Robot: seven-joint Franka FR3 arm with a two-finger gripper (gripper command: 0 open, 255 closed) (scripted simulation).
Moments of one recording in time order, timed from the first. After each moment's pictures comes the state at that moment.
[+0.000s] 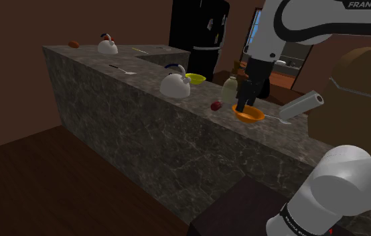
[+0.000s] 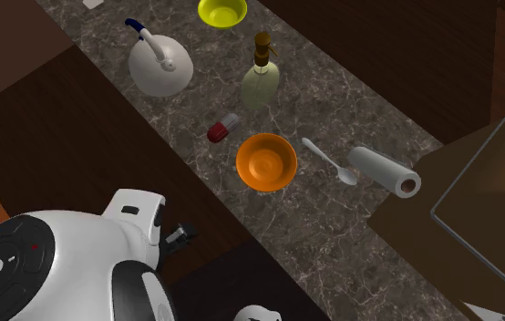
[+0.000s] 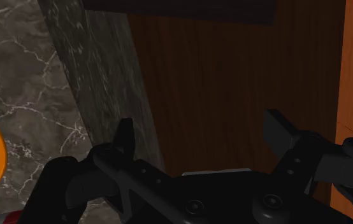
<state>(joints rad) -0.02 -0.79 0.07 -2.46 0.08 1.64 -0.11</state>
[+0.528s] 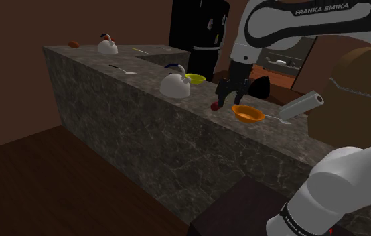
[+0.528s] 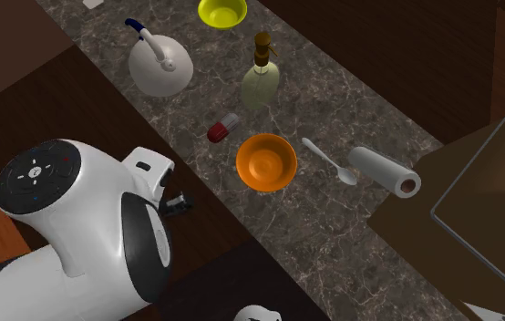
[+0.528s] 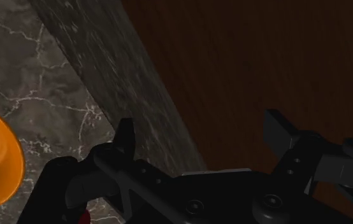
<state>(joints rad) -0.11 -0.57 0.10 -2.38 0.10 1.80 0.08</state>
